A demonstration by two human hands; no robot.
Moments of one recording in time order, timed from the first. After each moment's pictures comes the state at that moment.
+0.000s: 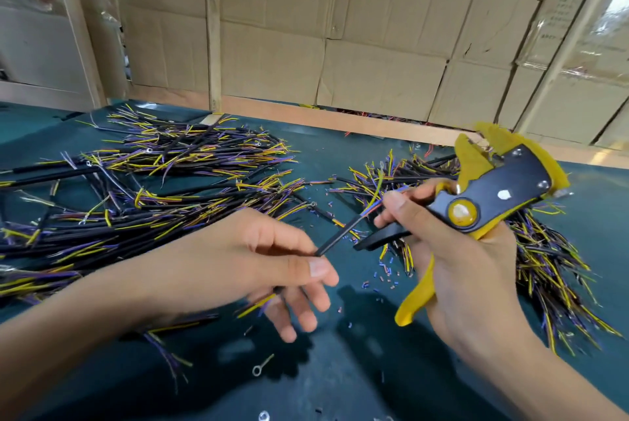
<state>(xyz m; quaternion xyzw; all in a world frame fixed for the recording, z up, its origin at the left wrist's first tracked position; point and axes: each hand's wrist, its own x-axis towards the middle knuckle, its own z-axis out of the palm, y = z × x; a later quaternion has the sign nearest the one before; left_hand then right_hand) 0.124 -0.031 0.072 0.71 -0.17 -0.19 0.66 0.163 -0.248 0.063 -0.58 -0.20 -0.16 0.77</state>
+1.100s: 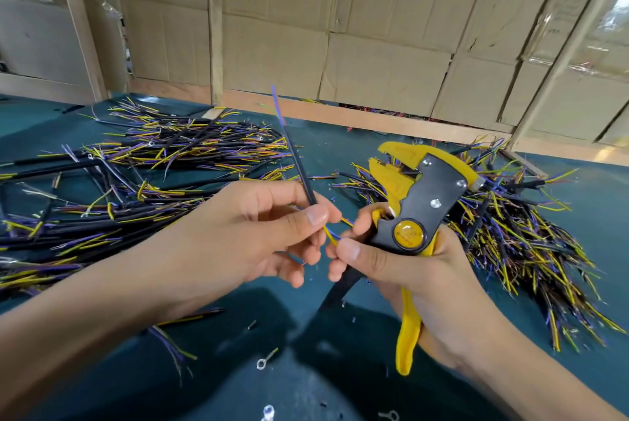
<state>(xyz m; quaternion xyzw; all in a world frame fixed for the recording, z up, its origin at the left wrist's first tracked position) 0.125 -0.034 0.075 0.67 -0.16 -0.06 0.73 0.146 -0.233 0.061 -0.59 -0.25 0.08 0.77</state>
